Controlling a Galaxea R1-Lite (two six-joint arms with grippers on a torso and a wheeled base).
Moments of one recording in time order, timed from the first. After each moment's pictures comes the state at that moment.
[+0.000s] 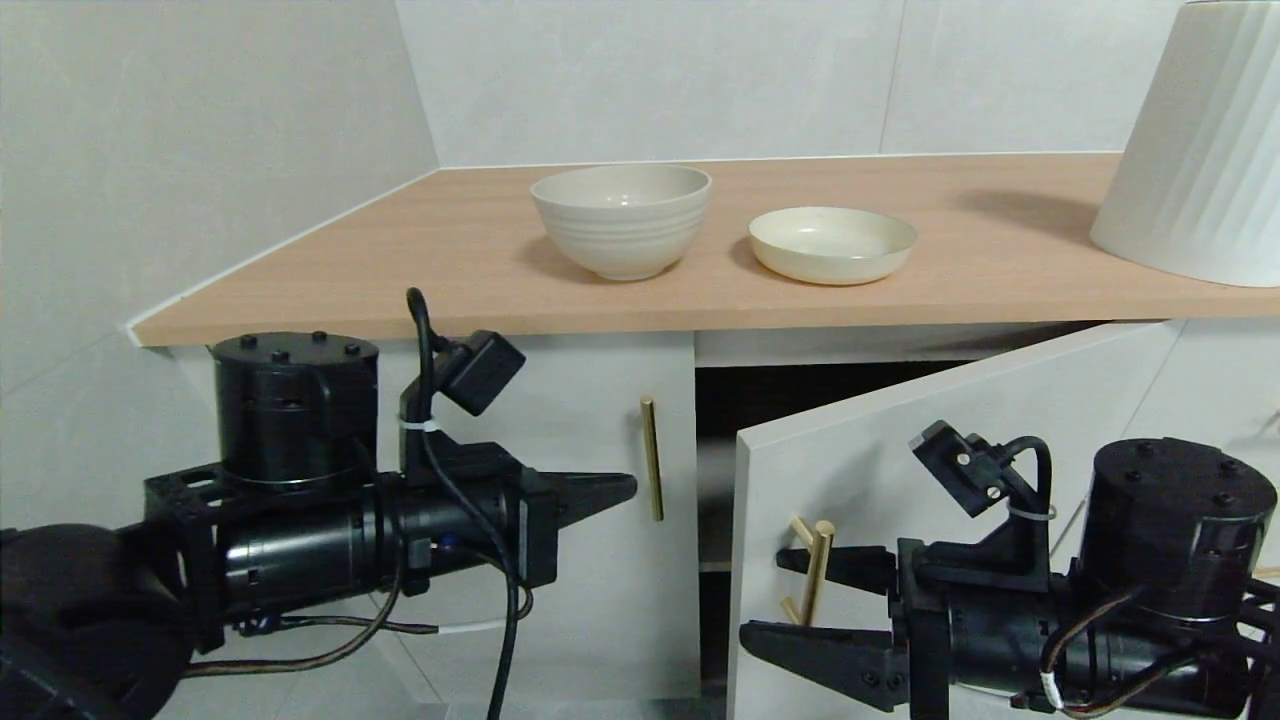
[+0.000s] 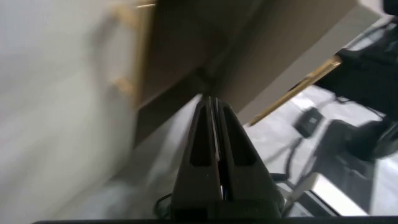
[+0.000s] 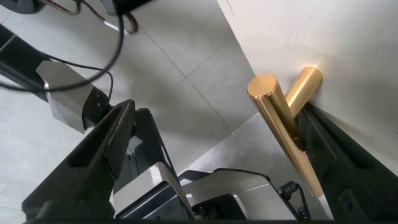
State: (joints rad) left arm -0.54 1.59 -0.68 -0.58 -0.44 -0.21; right arm 0.76 1.66 -0.43 -1.08 0.52 0.40
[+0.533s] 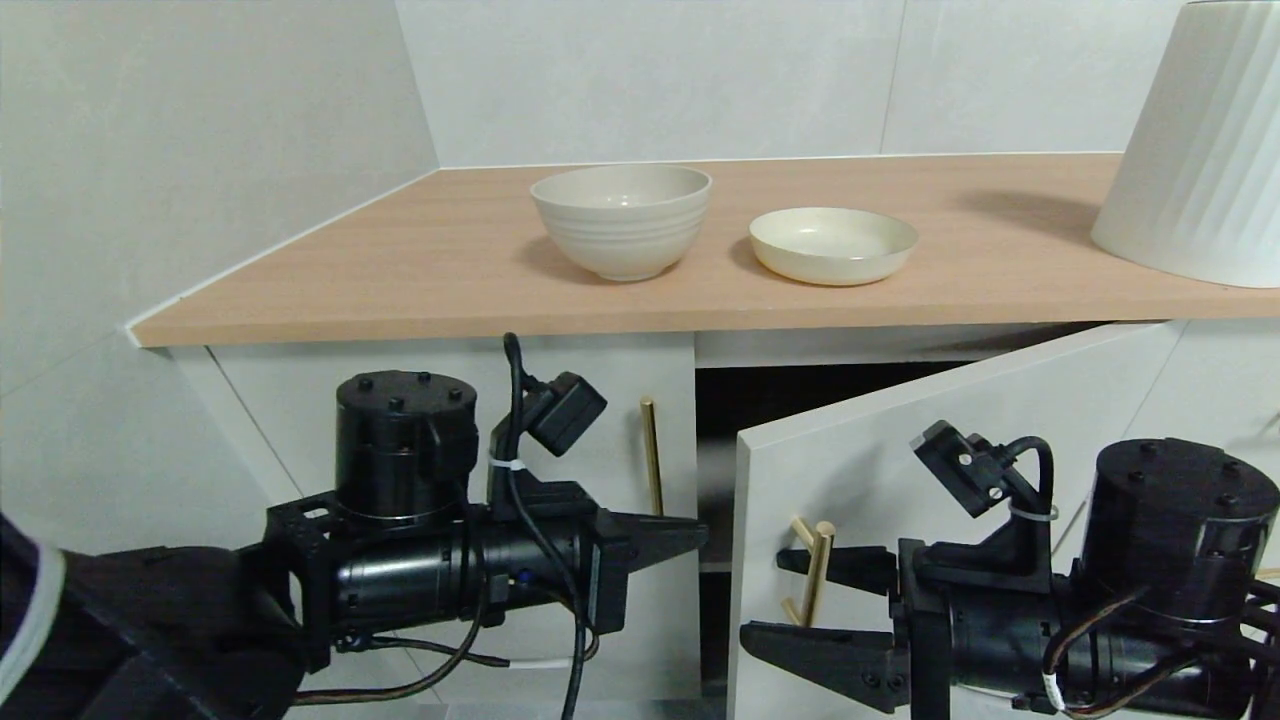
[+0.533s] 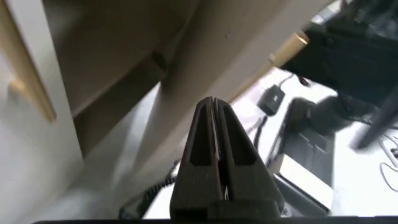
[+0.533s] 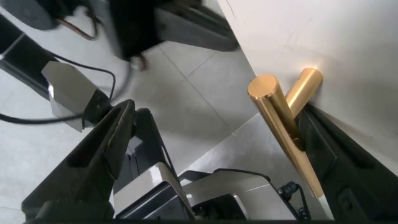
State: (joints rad) left arm -0.63 1.73 -0.66 -0.74 -0.52 -0.25; right arm 0.76 1.65 -0.42 -1.08 0.51 0.40
